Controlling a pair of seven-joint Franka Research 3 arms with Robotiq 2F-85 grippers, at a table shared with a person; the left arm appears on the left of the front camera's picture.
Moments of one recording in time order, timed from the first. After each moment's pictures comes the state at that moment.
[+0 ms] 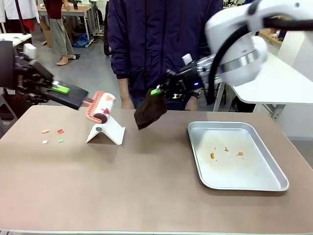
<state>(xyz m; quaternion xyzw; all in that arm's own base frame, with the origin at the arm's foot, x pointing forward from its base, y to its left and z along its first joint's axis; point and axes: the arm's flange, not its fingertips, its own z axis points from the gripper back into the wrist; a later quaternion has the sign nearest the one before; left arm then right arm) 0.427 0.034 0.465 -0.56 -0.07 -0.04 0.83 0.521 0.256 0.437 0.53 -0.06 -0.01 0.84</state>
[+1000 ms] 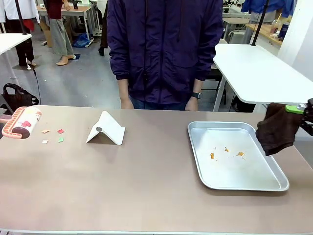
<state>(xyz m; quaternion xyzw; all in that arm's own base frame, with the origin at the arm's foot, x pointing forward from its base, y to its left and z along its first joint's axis) 0.332 0.251 0.400 -0.59 -0.09 0.08 0.80 0.323 -0.110 0.410 0.67 -0.11 -0.10 0.73</state>
